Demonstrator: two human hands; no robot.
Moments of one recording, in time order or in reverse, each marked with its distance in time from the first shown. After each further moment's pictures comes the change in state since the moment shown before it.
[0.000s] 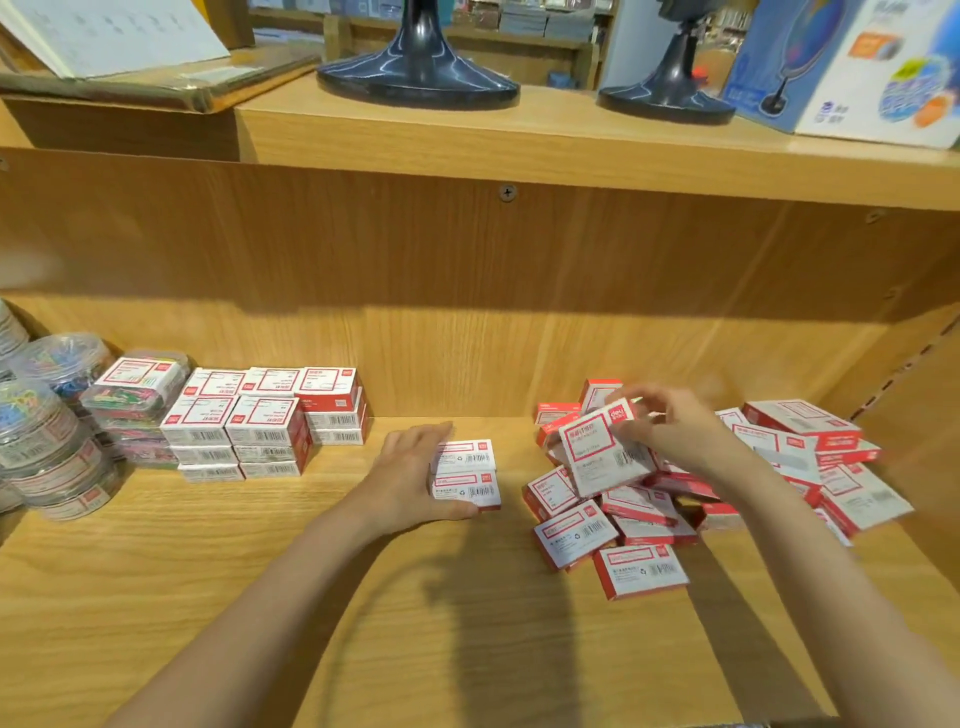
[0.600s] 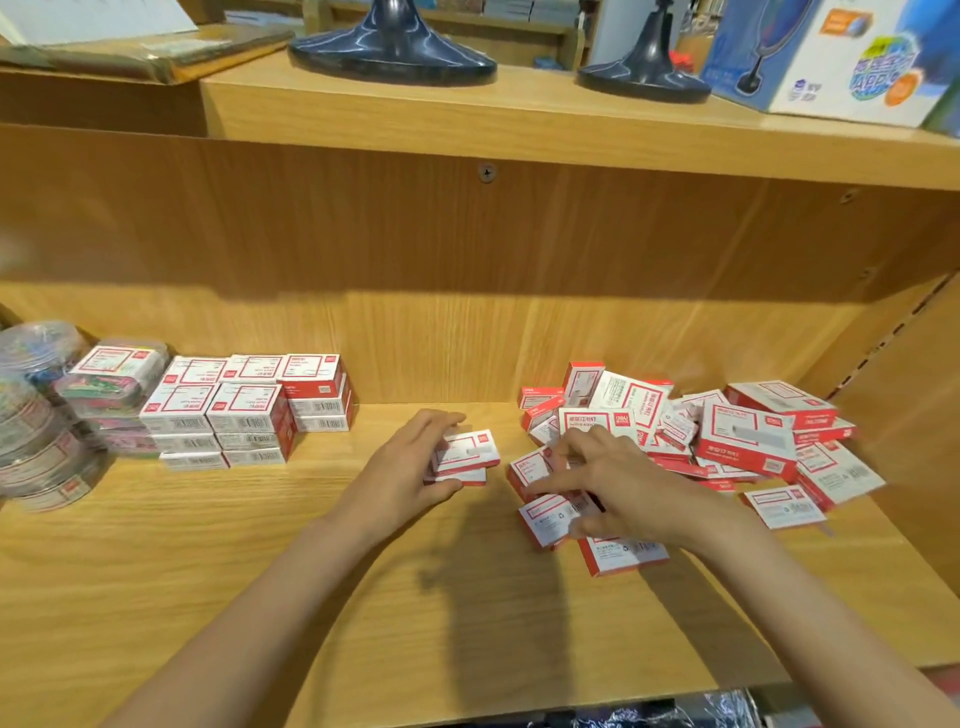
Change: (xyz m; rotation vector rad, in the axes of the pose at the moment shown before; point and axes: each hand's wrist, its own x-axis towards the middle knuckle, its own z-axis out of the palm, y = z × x) left_hand -0.008 0.008 0.013 -0.044 0.250 0.322; right_hand -0.032 0.010 0.034 -0.800 -0.398 -0.499
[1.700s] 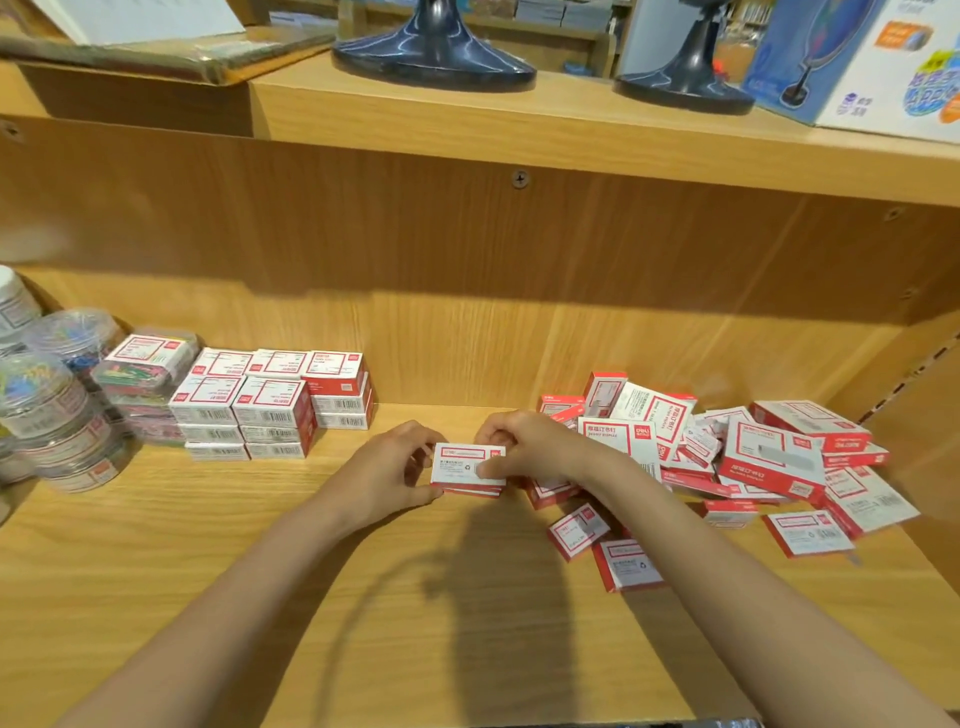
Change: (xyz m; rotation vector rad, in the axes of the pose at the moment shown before) left_hand -0.007 -0.018 -0.024 -0.044 -0.119 -0.197; right_hand 0.095 -0.029 -0.003 0.624 -0.043 0.130
